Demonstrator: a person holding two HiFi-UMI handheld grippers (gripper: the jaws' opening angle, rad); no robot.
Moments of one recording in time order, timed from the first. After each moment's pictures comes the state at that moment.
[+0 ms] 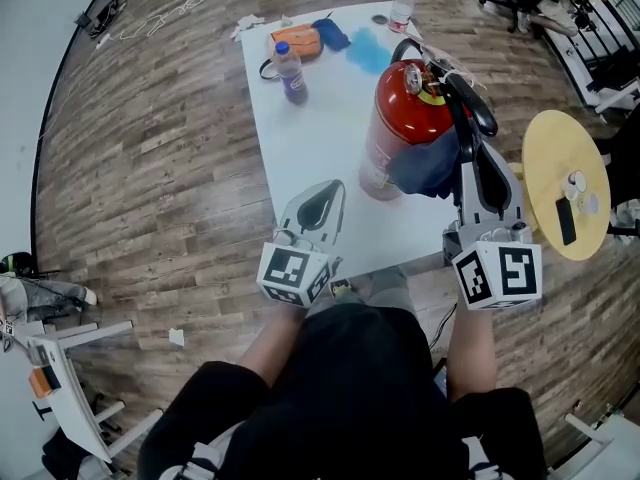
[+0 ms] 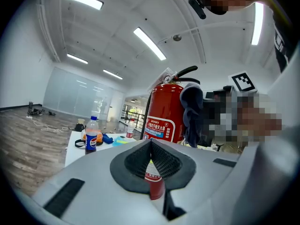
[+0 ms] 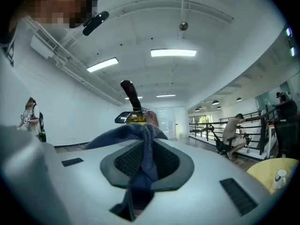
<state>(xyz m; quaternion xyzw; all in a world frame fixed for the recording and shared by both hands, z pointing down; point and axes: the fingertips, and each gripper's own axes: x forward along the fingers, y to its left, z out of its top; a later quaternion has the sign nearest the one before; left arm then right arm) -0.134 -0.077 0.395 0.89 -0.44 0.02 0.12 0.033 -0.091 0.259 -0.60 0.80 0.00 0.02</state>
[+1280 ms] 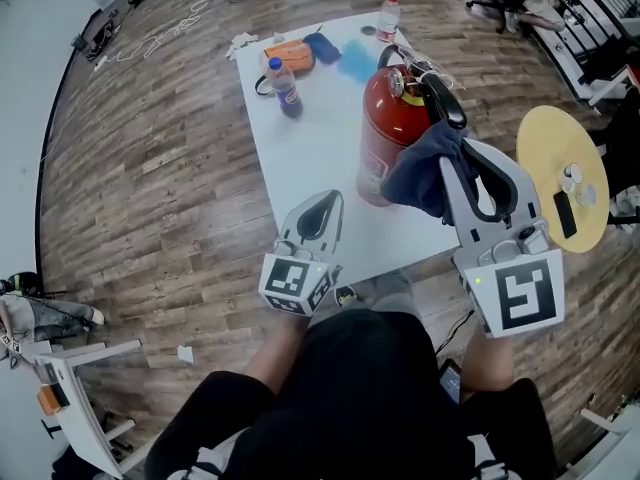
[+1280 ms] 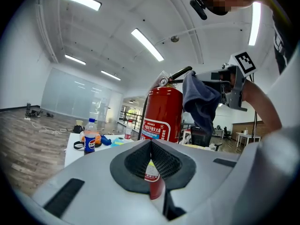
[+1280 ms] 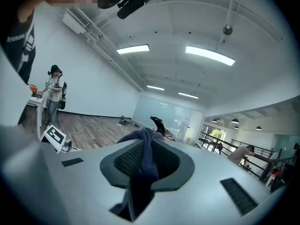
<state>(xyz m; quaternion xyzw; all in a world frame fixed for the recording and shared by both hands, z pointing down) -0.131 -0.066 0.385 0.90 -0.43 0.01 0.11 -0.012 -0.060 0.200 -0.52 0.84 0.10 -0.14</state>
